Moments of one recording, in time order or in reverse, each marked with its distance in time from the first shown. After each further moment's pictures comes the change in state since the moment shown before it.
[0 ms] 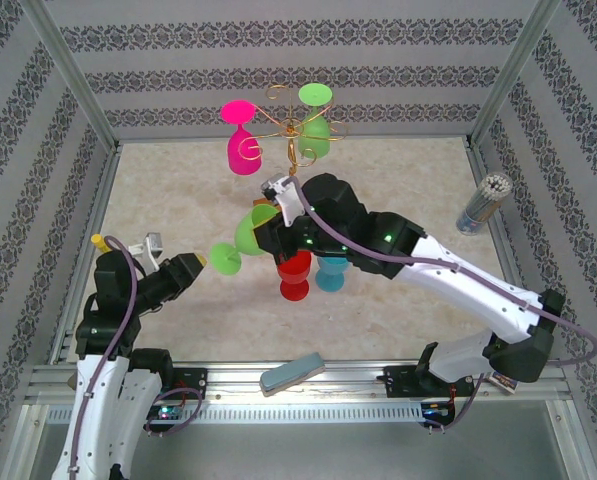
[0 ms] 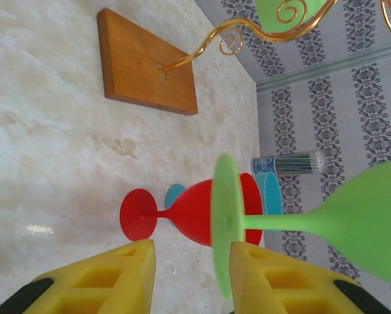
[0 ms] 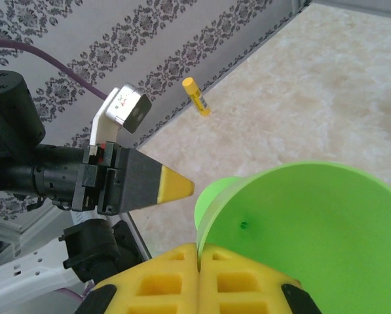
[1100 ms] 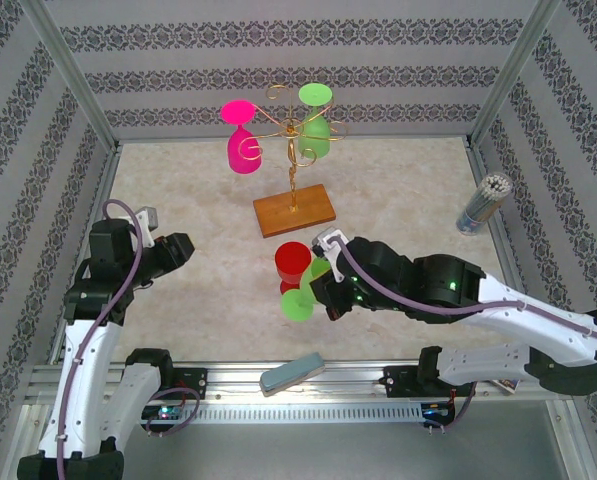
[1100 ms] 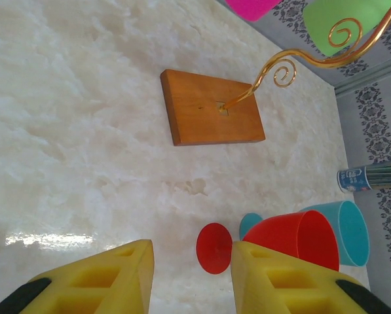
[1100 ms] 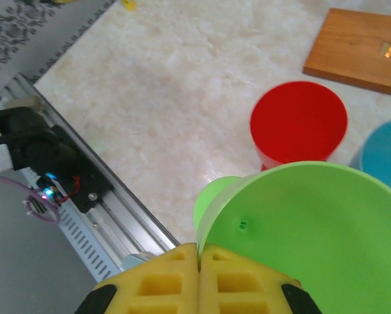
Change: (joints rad) left arm 0.000 0.238 0.251 -0.151 -0.202 0.306; right arm 0.246 -0.280 -0.166 -0.421 0.337 0.159
